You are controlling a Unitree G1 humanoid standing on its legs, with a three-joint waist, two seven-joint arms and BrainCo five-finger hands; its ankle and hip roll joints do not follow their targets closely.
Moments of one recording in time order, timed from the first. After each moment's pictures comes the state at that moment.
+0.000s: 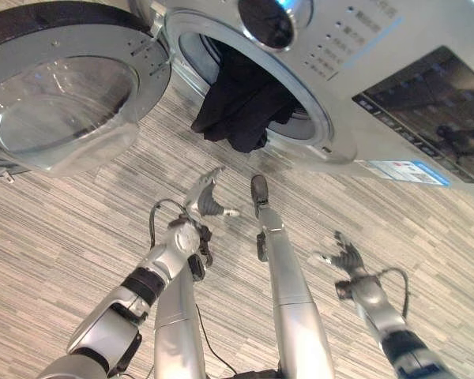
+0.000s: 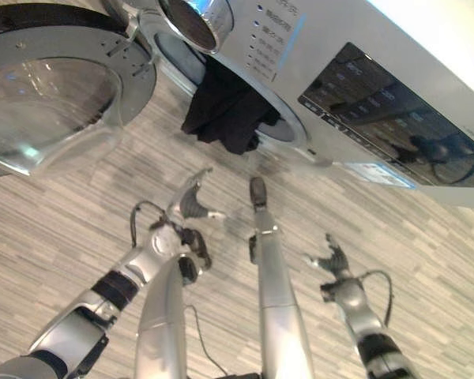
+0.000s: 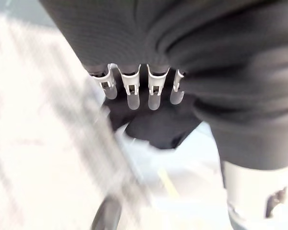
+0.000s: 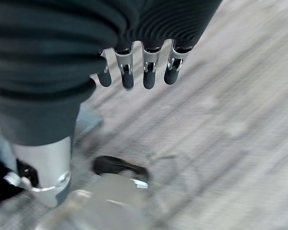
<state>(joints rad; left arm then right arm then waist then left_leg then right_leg) -0.57 0.33 -0.58 0.58 0.27 -0.03 0.30 -0.44 -0.39 0.27 0.82 0.20 -0.11 -0.23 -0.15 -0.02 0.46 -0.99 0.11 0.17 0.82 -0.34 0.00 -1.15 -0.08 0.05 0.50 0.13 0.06</state>
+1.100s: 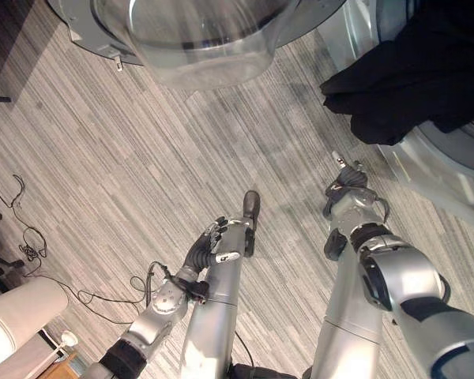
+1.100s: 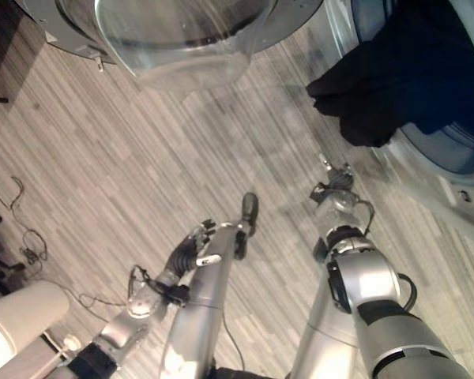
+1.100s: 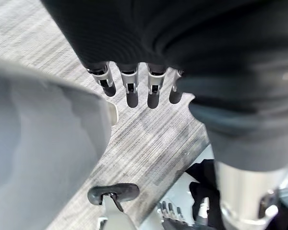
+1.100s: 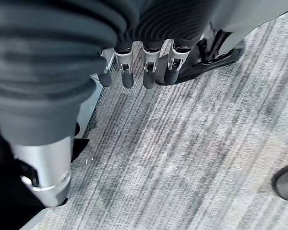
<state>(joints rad) -0.07 0.47 -0.54 0.13 -0.52 -0.22 0.06 -1.05 -0.33 0.06 1.36 0.79 -0.16 -0.28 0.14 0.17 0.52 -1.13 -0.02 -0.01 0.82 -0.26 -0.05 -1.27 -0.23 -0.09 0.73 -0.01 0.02</state>
